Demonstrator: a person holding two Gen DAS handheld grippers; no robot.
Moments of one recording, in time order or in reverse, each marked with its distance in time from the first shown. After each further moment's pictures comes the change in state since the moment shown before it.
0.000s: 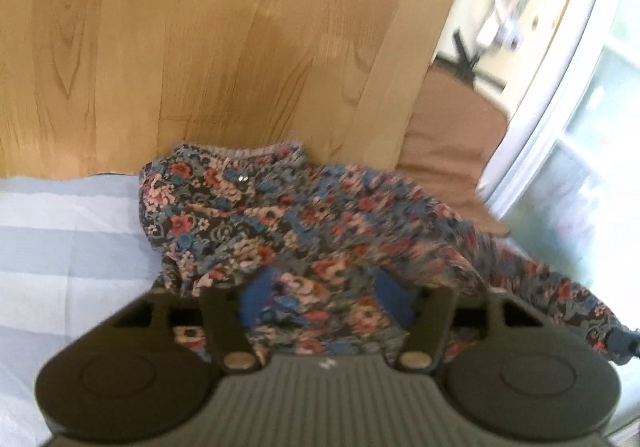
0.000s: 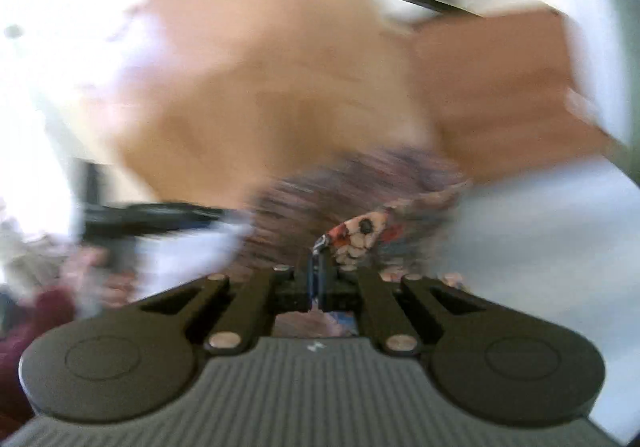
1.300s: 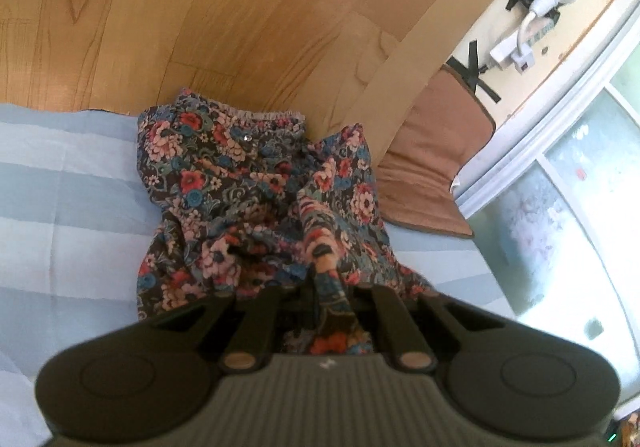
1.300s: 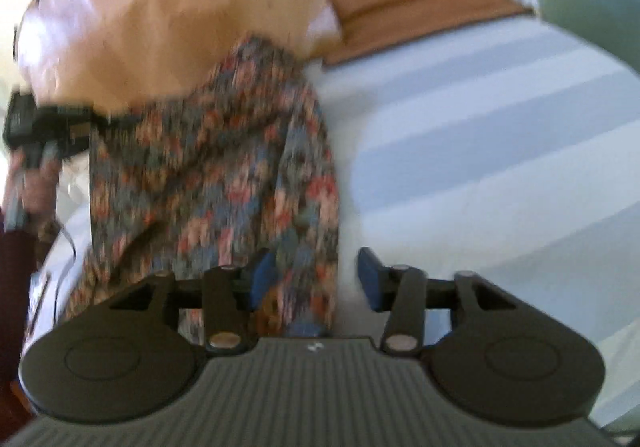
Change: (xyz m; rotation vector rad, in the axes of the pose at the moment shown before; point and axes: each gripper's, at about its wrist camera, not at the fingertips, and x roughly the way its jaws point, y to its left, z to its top) left arm 0.013 0.050 0.012 -0.156 0.115 -0.135; right arm -0.009 -0.041 -0.124 0.182 0.194 -0.243
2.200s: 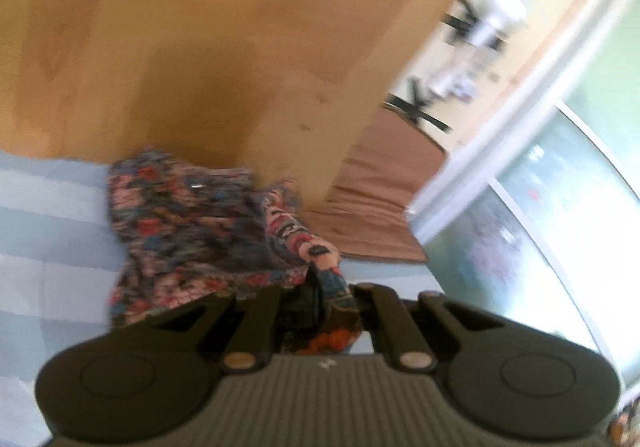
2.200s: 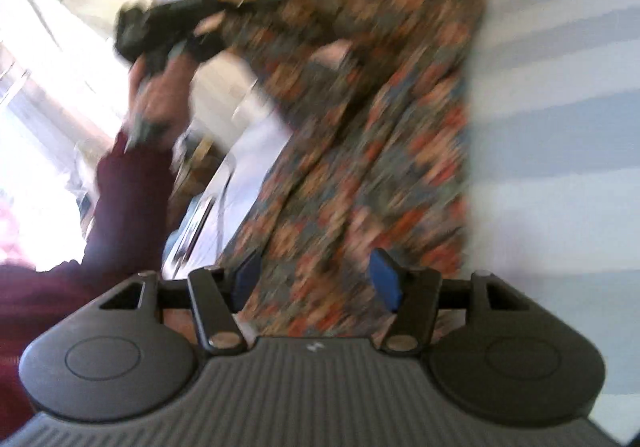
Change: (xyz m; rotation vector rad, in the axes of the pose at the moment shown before) left arm -0.045 -0.060 0.011 0.068 -0.073 -0.081; right arm -0.007 0.032 0.018 -0.025 0.200 0.513
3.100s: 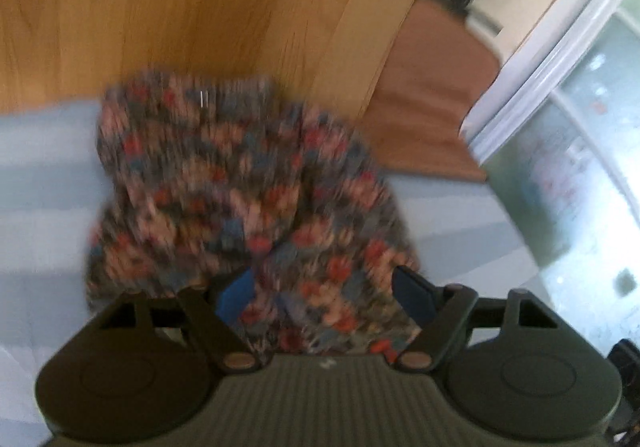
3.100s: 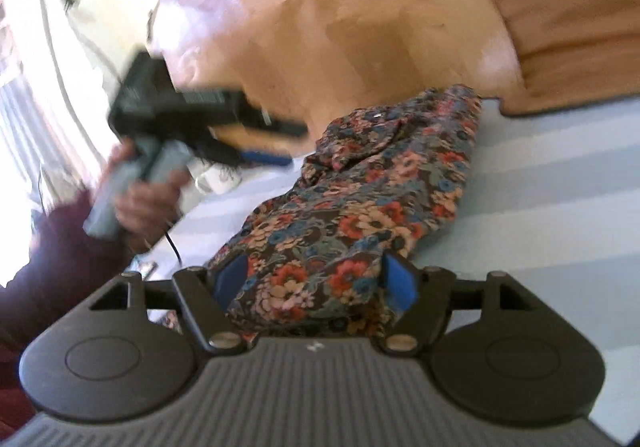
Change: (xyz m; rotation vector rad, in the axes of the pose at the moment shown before) left arm 0.103 -0.002 -0.040 0.013 0.248 0.194; right arm 0.011 -0.024 0.043 -0.175 -0.216 -0.089
